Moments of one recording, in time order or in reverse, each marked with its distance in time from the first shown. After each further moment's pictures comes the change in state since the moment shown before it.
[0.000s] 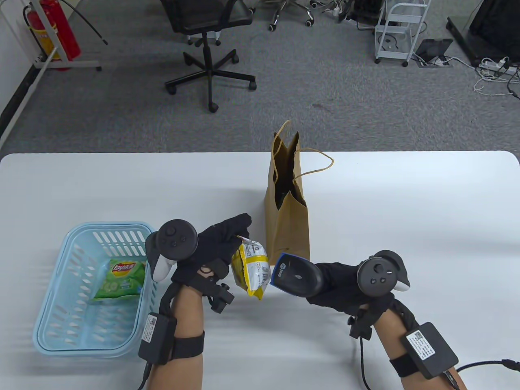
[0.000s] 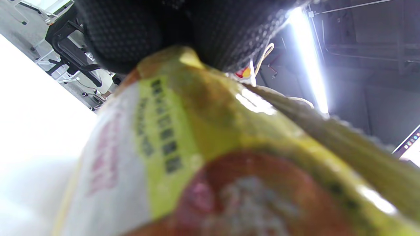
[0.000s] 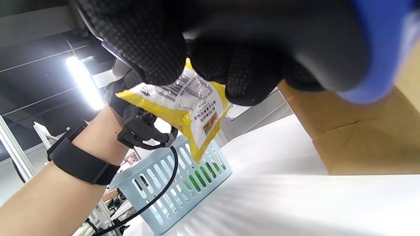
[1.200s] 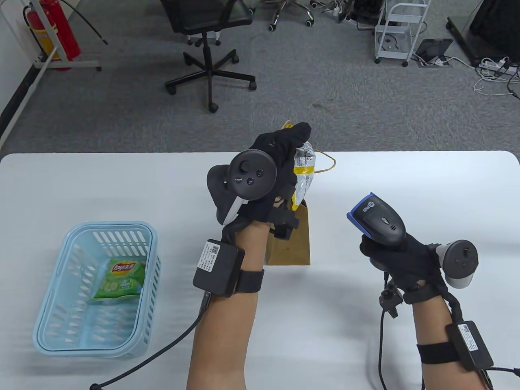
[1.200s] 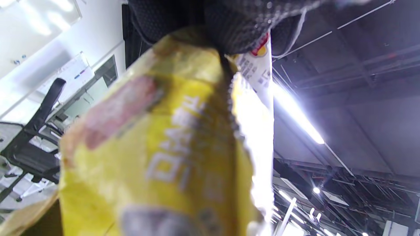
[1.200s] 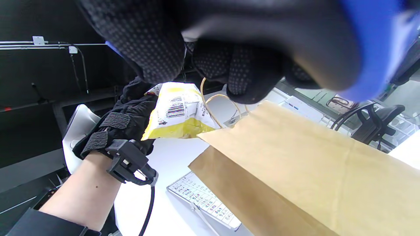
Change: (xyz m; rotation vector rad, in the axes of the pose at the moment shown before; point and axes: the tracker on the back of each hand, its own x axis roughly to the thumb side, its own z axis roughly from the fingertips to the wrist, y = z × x) left_hand 0.160 0.005 -0.108 0.331 -0.068 -0.262; right_hand -0.041 -0.092 0.060 -0.523 0.088 -0.215
